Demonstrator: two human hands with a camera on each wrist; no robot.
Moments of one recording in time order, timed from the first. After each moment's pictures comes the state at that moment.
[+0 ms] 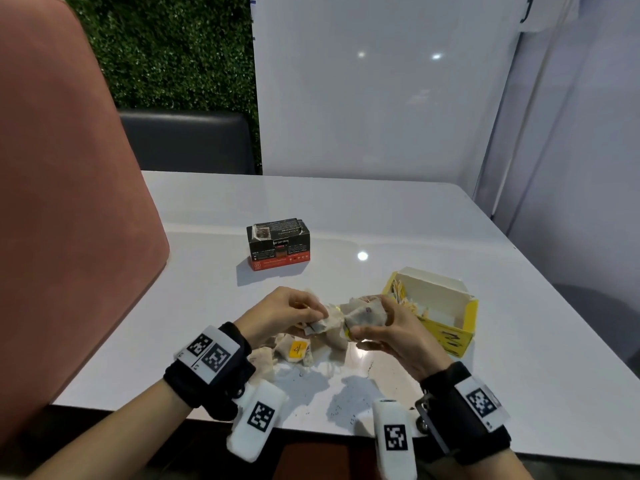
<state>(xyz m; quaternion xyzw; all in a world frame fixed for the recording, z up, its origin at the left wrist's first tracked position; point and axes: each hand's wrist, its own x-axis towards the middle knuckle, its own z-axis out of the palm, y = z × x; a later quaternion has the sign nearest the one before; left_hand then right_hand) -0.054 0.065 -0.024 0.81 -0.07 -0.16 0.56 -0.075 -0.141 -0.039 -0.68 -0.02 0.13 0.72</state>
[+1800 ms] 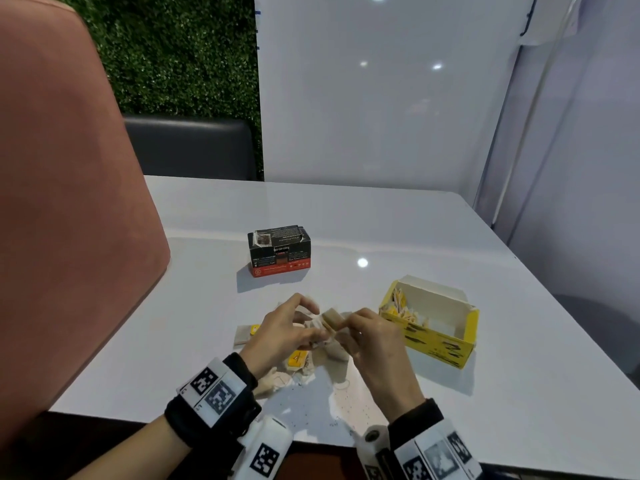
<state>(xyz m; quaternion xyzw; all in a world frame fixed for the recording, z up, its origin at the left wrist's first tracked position) -0.070 0.054 -0.038 0.81 -0.02 -0.06 0.58 -0.095 -0.105 -0.043 -0.90 -0.16 -0.17 0.35</state>
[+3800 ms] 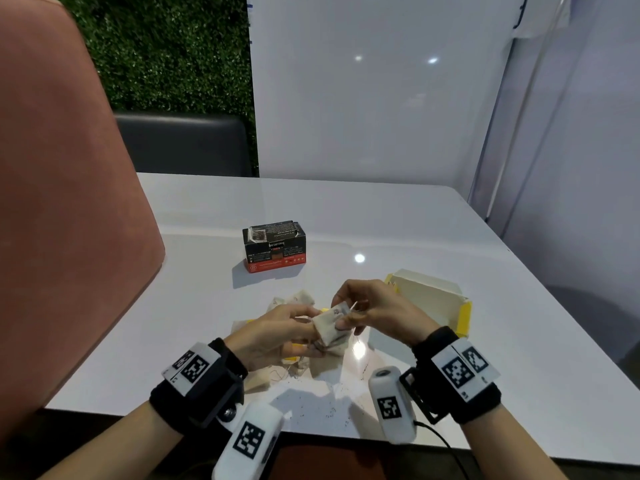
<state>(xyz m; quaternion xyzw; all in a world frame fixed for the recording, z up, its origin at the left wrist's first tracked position) -0.076 0.052 -0.020 0.64 0.02 -0.28 0.71 -0.052 -0.133 -0.005 -0.84 -0.21 0.12 0.48</state>
